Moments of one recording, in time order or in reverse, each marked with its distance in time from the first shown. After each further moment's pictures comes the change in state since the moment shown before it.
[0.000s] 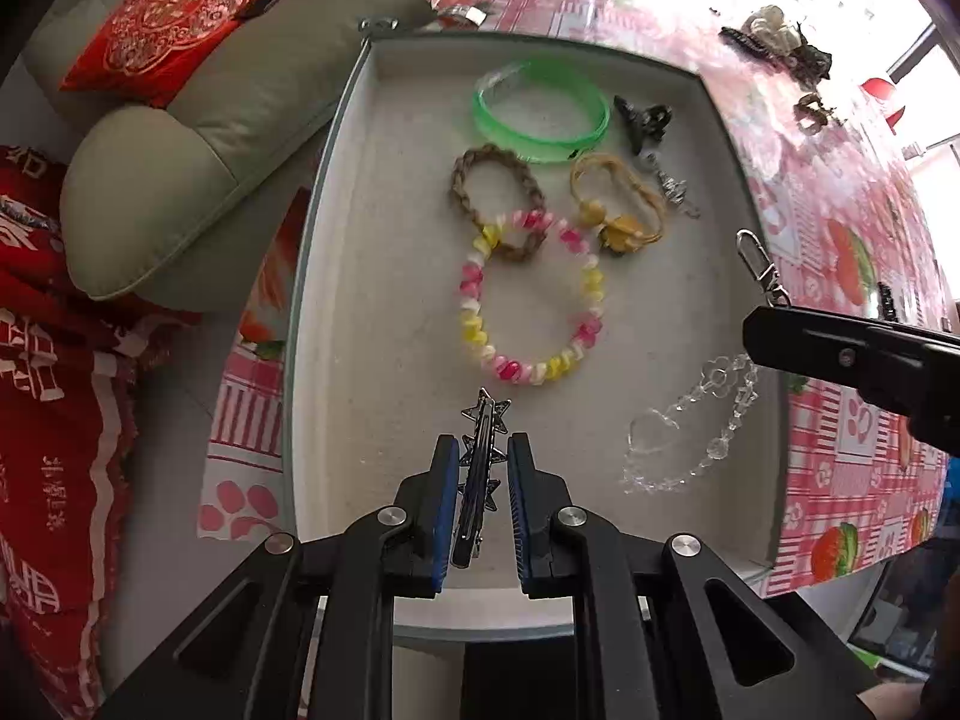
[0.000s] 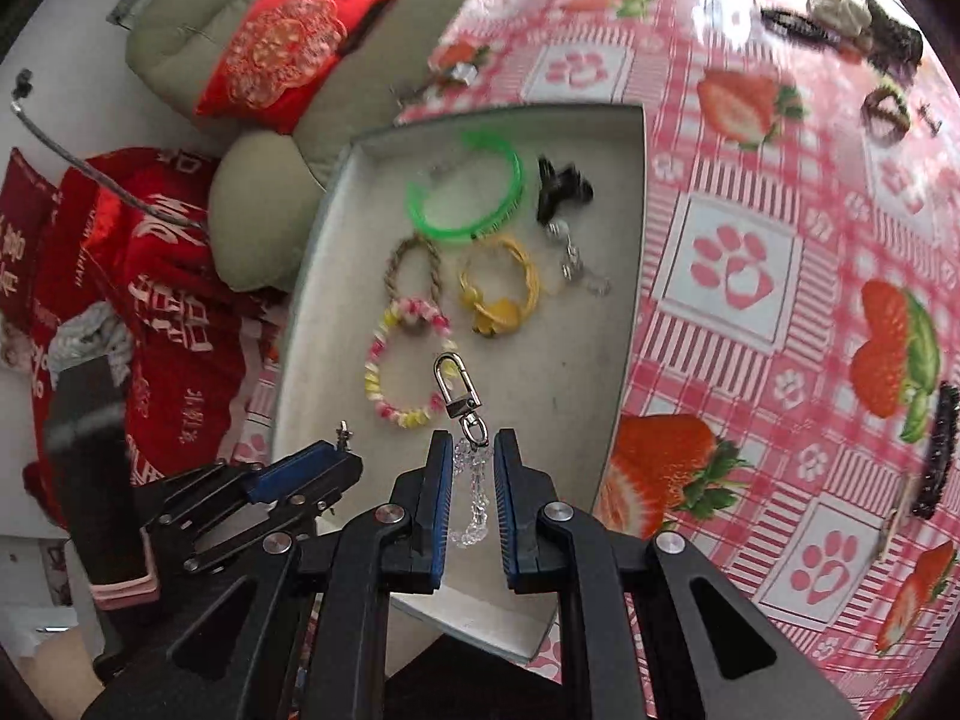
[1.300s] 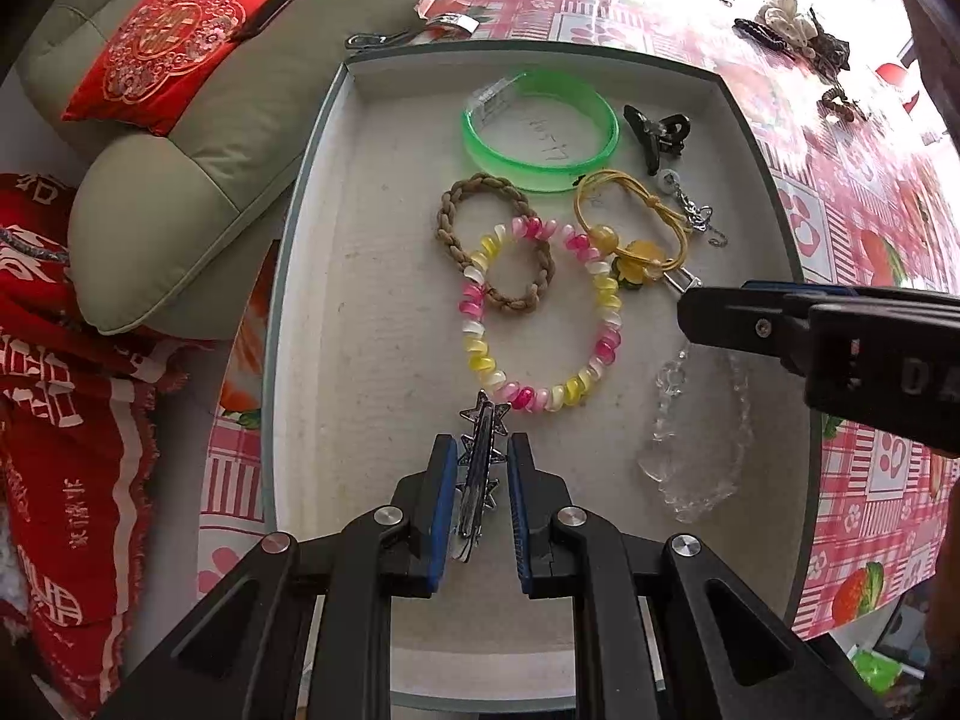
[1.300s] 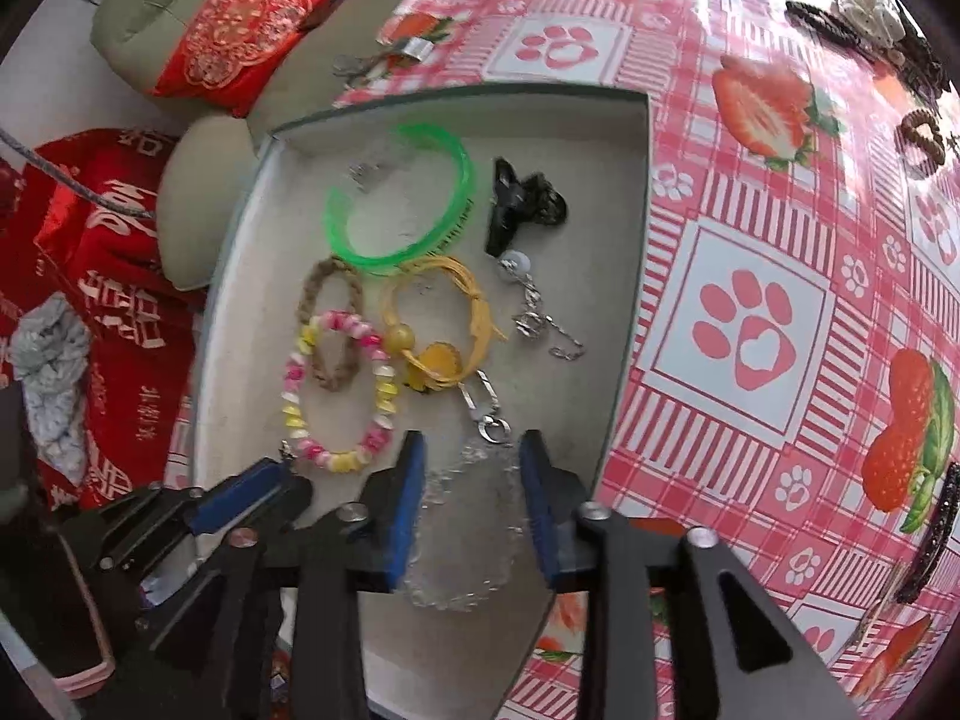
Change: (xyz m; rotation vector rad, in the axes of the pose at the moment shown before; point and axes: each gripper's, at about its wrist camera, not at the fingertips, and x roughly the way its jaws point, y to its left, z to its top) left arm 0.012 -0.015 0.027 0.024 -0.021 0.074; right arm 0.045 -0.013 0.040 -0.029 0.028 -0.076
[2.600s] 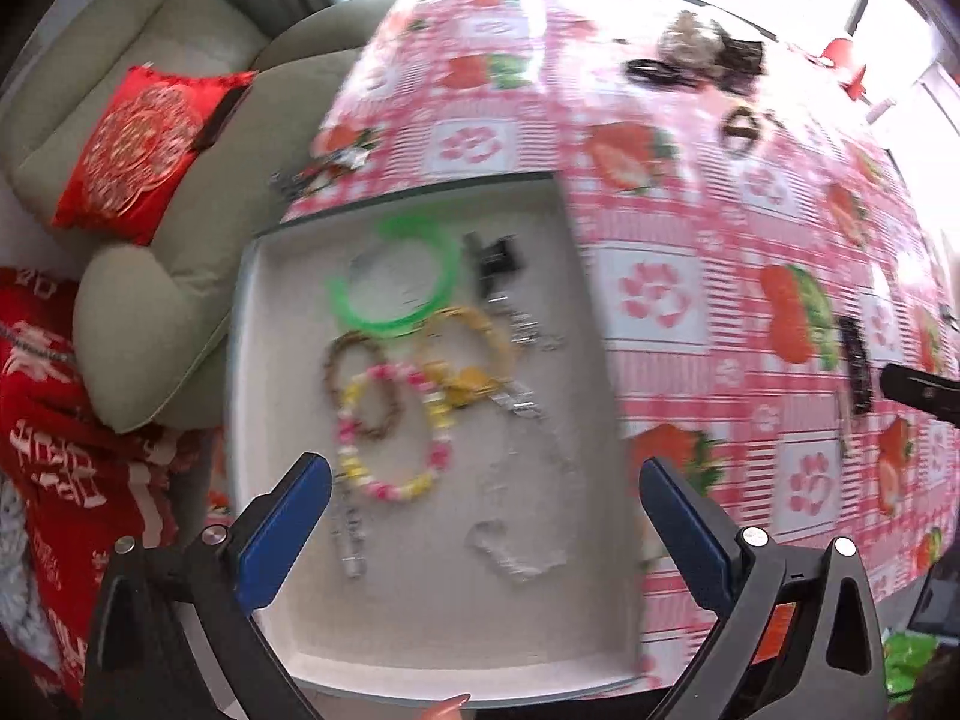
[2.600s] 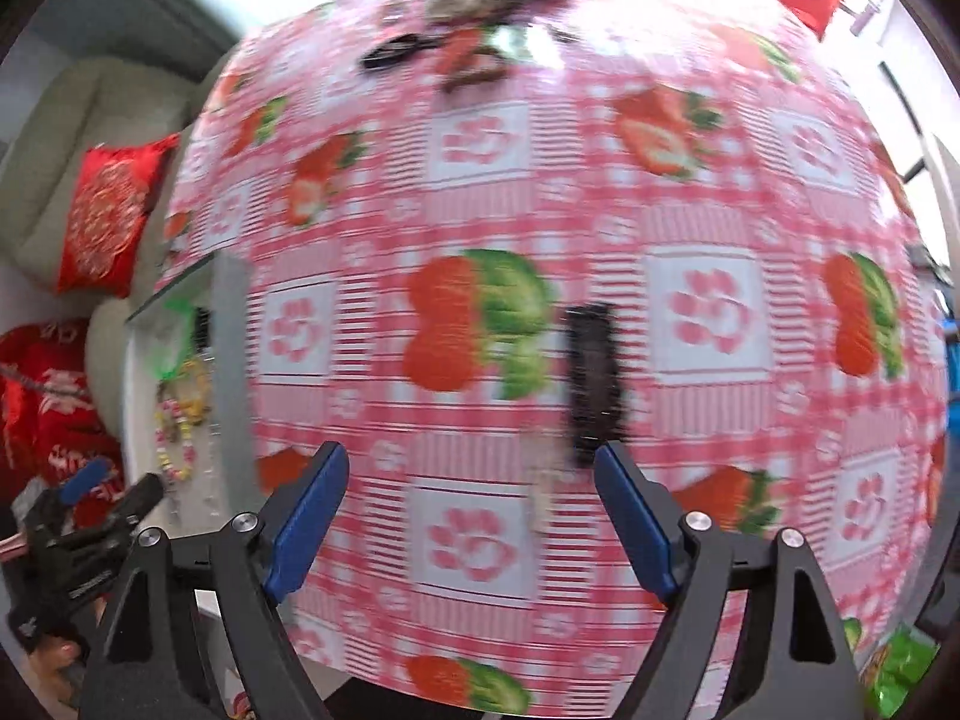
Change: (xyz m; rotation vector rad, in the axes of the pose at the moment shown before) left arm -0.058 -0.086 0.032 0.149 -0.117 0.000; right arm -0.130 -0.184 -0.094 0.419 -0.168 -0.172
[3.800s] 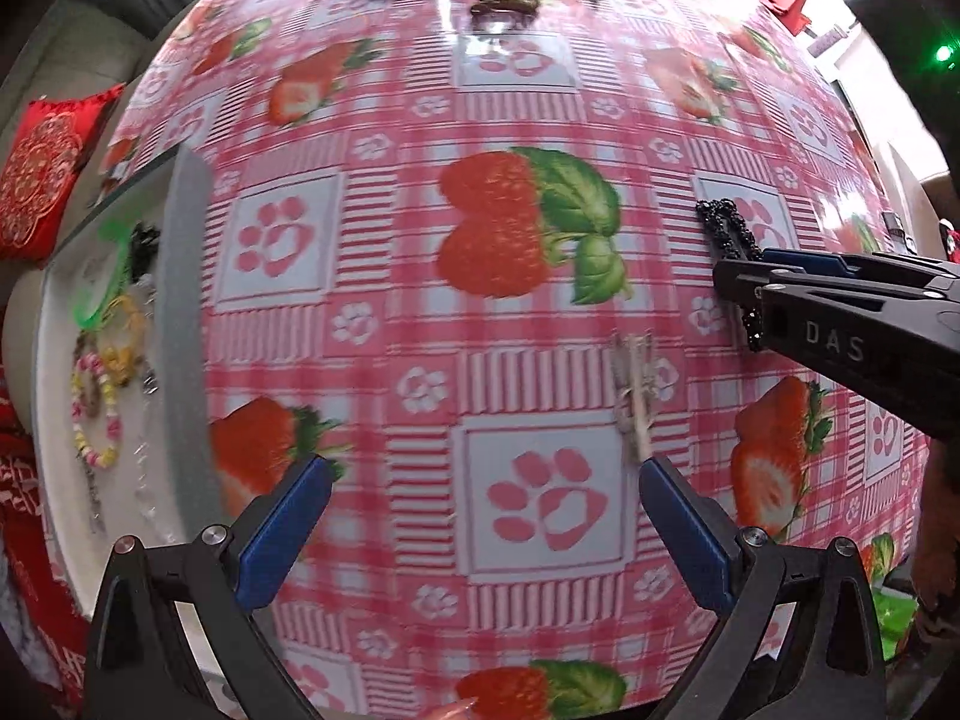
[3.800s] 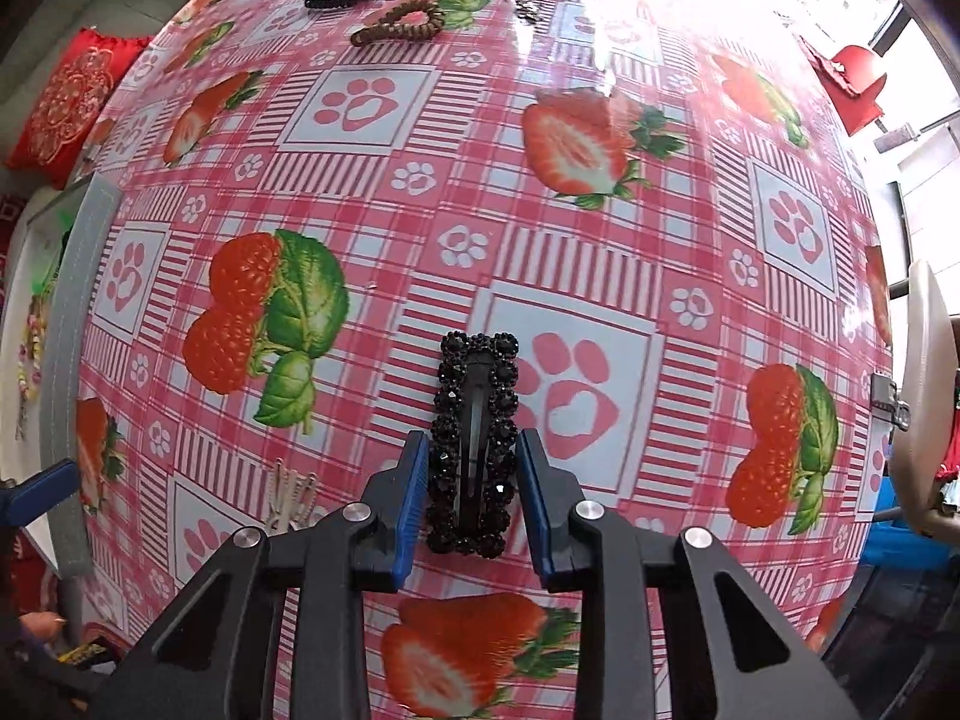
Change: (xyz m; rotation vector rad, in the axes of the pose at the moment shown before) left arm 0.040 -0.186 -0.013 0.087 0.120 -0.090; right arm 0.043 -0.048 0.031 -0.275 0.031 -0.187
